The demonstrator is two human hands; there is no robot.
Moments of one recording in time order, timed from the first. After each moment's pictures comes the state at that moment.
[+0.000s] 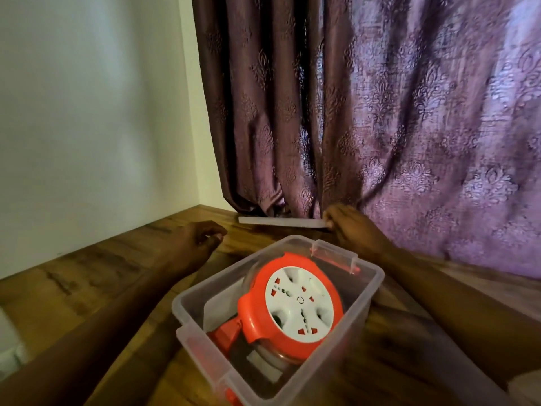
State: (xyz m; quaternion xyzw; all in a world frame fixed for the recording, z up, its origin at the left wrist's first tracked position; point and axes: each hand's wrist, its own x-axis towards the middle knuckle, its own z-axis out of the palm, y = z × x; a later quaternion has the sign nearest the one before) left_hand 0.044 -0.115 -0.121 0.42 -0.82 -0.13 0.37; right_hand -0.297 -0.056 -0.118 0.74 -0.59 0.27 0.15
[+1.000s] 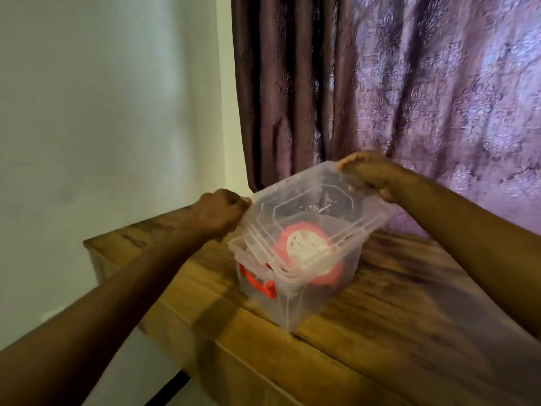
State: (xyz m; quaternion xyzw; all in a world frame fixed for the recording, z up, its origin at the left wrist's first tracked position) left_hand 0.071 0.042 -0.047 0.52 -0.78 -0.16 0.32; right_hand -0.222 0.065 0.005 0.54 -0.61 0.53 -0.22
